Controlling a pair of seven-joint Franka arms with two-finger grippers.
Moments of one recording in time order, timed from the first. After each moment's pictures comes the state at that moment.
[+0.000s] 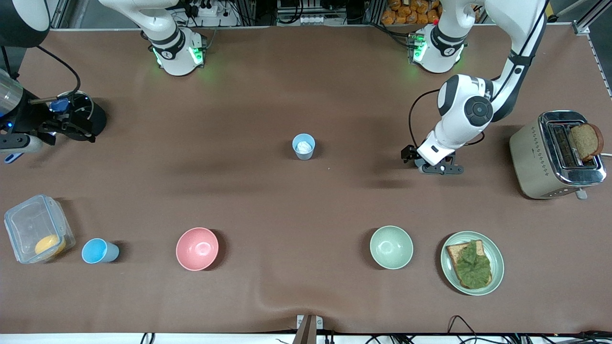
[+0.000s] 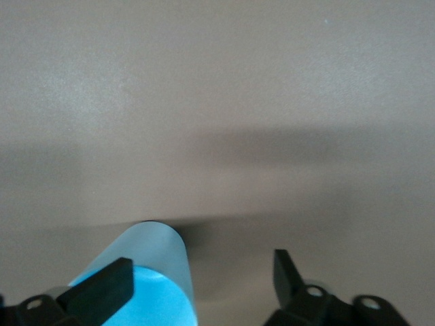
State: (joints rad) left arm -0.16 0.20 -0.14 -2.38 -0.12 2.57 -0.16; right arm 0.02 -0.02 -0.03 -1.71 0.01 1.68 -0.07
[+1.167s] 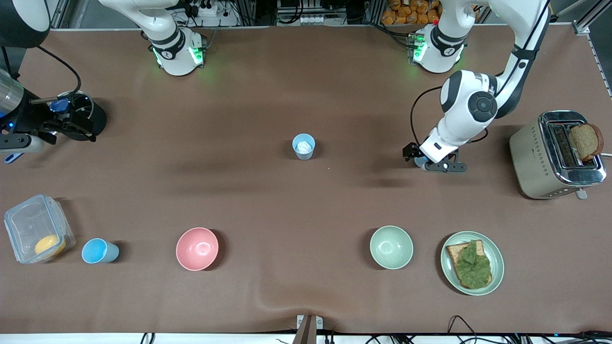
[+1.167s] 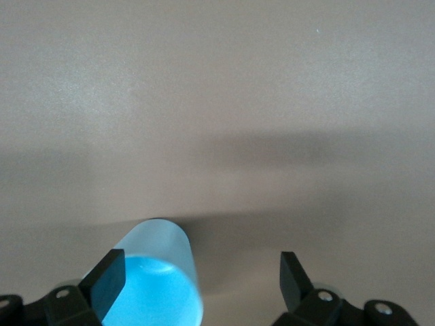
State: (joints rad) left arm -0.16 0.15 -0.14 -2.38 -0.12 2.53 -0.16; right arm 0.02 -0.02 -0.03 -1.71 0.01 1.67 -0.07
